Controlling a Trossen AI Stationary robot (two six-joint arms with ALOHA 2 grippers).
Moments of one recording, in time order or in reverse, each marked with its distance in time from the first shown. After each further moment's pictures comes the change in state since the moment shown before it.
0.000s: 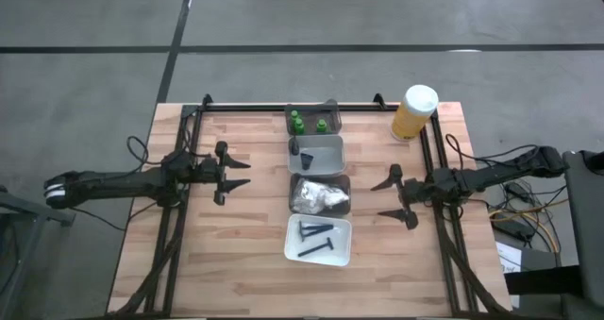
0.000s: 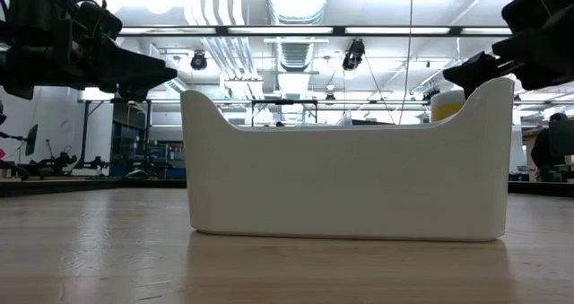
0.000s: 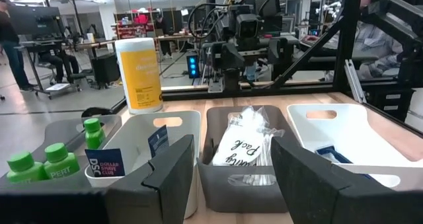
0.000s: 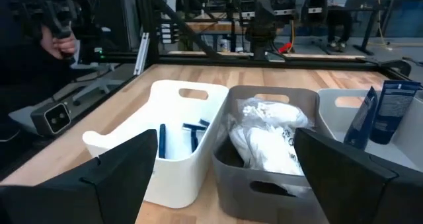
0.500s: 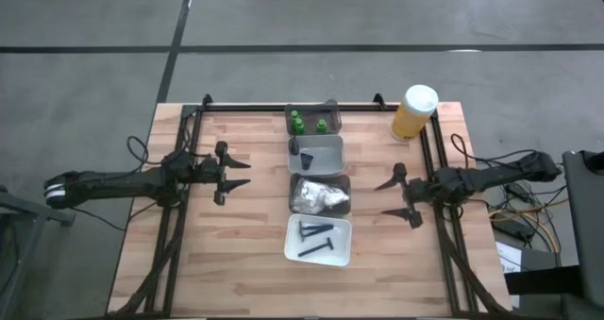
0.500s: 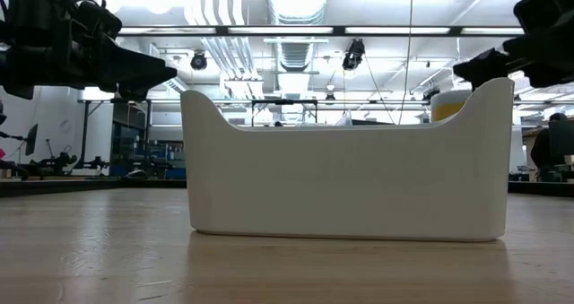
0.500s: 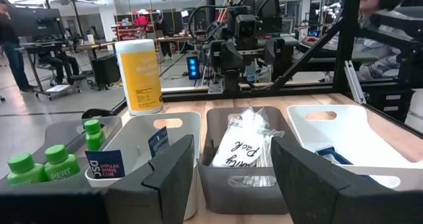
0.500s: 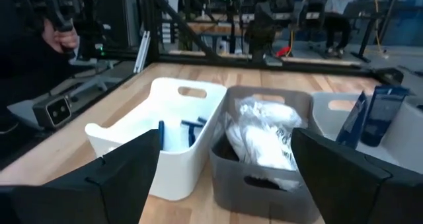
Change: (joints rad) left arm 0.000 -0.003 0.001 0.001 0.000 0.001; right arm -0.001 -0.197 0.001 -0.193 -0.001 -0.036
